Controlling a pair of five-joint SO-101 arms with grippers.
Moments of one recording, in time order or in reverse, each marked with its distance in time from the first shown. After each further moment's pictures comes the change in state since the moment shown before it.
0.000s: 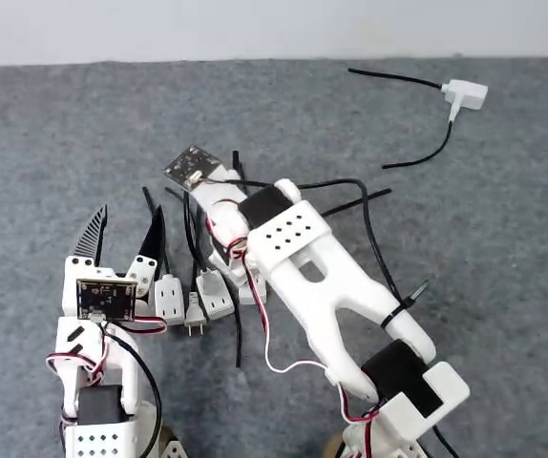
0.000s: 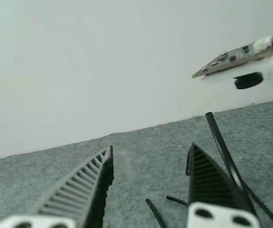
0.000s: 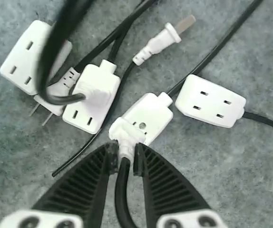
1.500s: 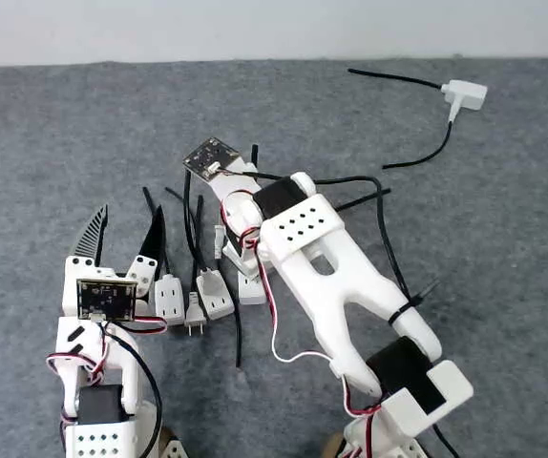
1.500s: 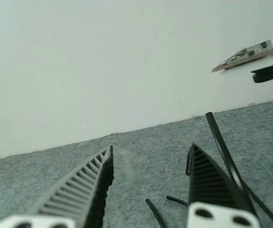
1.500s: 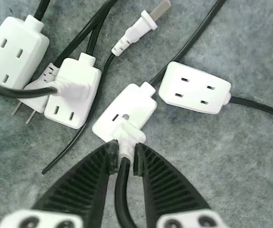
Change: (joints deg) left arm 0.0 0.0 0.0 0.0 0.0; right arm 3.3 0.0 0.1 1.1 -0.3
